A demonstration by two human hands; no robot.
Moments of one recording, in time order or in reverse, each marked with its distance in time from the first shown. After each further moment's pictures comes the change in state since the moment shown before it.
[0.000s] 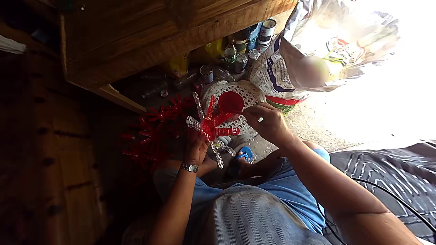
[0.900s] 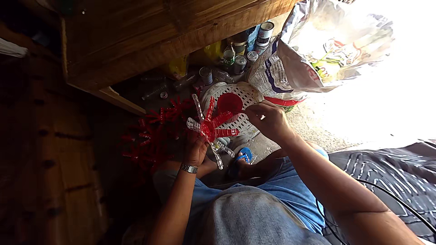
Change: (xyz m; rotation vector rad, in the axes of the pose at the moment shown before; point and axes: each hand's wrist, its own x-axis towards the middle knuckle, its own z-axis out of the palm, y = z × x) left_hand -0.001 -0.001 -0.001 -0.010 -0.011 0.006; right_hand 0.005 0.002 -0.009 -0.048 0.011 0.010
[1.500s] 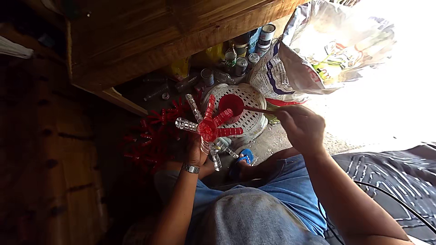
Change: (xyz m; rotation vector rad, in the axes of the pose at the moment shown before) left_hand -0.002 0.005 0.007 -0.119 -0.008 -0.001; right_hand -0.031 -0.003 -0.043 0.164 0.235 0.080
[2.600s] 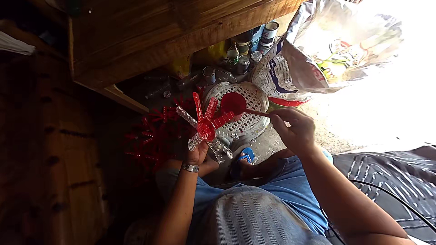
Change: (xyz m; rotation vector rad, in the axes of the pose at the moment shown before) left_hand -0.003 0.002 -0.007 -0.058 0.113 0.019; right_hand -0.006 0.002 0.016 -0.024 -0.069 -0.007
